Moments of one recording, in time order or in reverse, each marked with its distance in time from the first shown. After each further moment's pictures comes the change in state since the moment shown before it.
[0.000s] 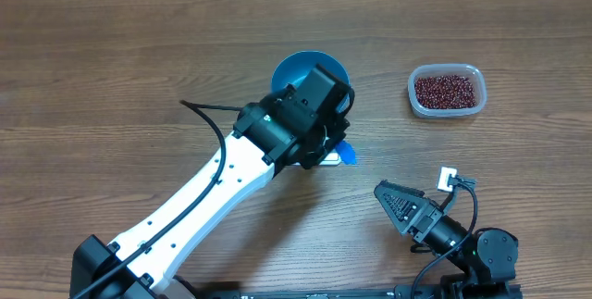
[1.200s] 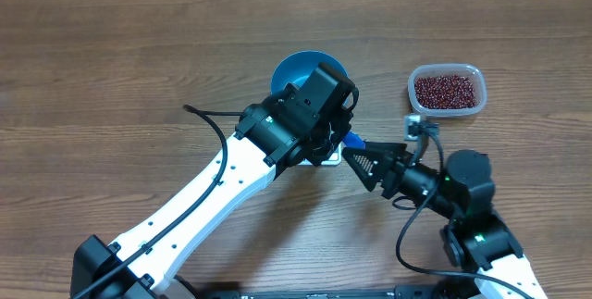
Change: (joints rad) left arm -0.009 0.000 0.000 0.063 -0.017 -0.130; right arm 0.225 0.810 0.409 0.078 0.173 -0.467
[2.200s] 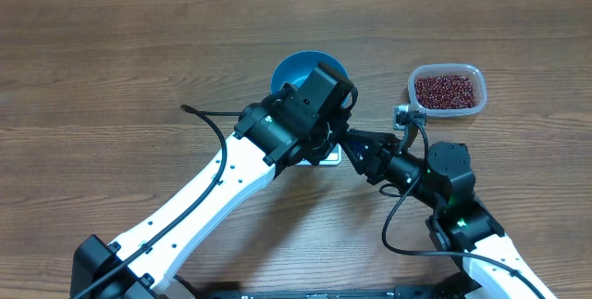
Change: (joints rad) left arm 0.003 0.000 0.000 -0.011 -0.021 0.000; right arm 0.056 0.151 0.001 0.181 0.127 0.032
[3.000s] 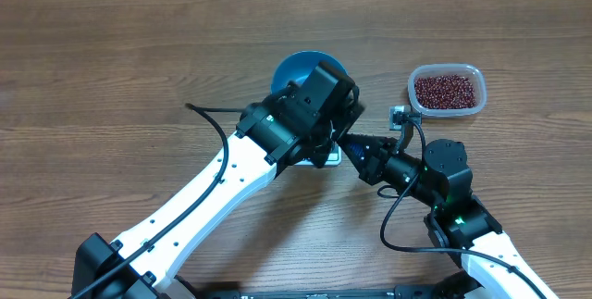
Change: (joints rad) left arm 0.000 0.007 0.000 0.062 0.045 0.061; right arm 0.002 0.019 0.003 -0.008 -0.046 0.060
